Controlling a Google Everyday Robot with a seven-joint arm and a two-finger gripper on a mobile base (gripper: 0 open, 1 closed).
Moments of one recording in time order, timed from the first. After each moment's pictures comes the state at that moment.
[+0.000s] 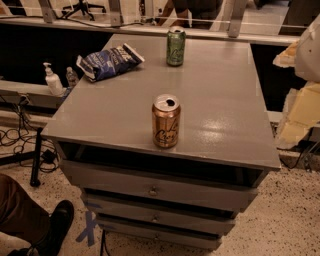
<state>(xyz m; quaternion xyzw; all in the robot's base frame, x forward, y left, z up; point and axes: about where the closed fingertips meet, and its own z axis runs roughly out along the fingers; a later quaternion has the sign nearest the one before) 0.438 -0.217 0.977 -0.60 0.78 -0.04 0.16</state>
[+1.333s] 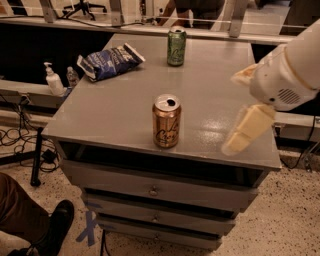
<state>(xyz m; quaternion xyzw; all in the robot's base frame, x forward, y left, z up) 0.459 -0.148 0.932 -0.59 0.76 0.08 0.26</state>
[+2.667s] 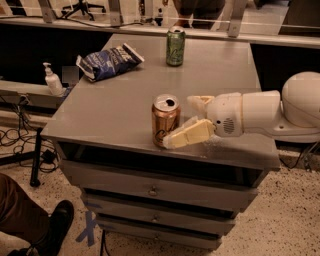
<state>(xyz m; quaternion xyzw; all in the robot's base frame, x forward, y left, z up) 0.504 -0.043 0.874 -0.43 0.70 0.36 0.43</state>
